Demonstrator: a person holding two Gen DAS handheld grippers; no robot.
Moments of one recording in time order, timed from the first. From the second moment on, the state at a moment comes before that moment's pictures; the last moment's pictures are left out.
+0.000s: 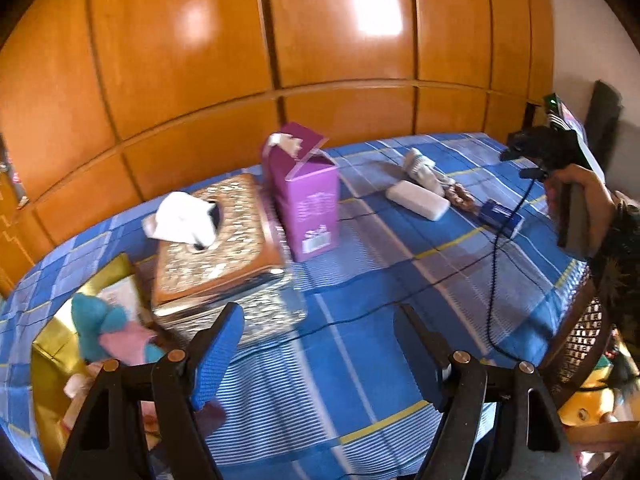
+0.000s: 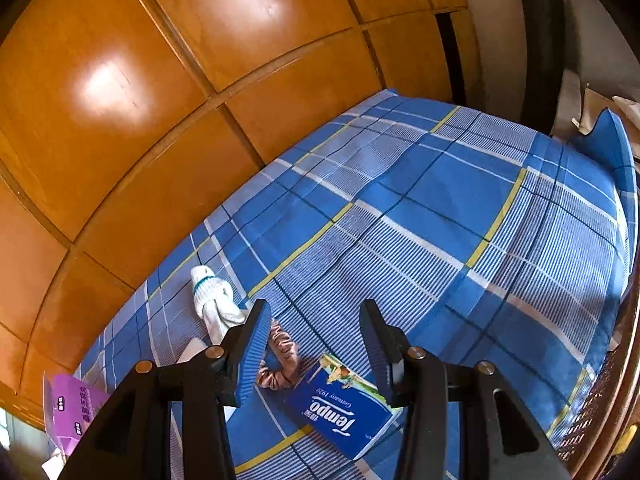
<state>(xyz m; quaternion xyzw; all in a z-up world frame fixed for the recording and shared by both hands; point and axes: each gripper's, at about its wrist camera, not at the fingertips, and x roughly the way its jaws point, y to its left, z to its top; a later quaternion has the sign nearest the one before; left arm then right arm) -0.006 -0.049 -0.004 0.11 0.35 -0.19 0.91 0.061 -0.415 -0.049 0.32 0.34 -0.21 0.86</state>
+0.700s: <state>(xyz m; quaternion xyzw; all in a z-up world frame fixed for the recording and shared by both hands) 0.117 -0.200 -0.043 0.07 0.48 -0.26 0.83 0.068 -0.412 -0.057 0.35 0.36 -0.17 0.85</state>
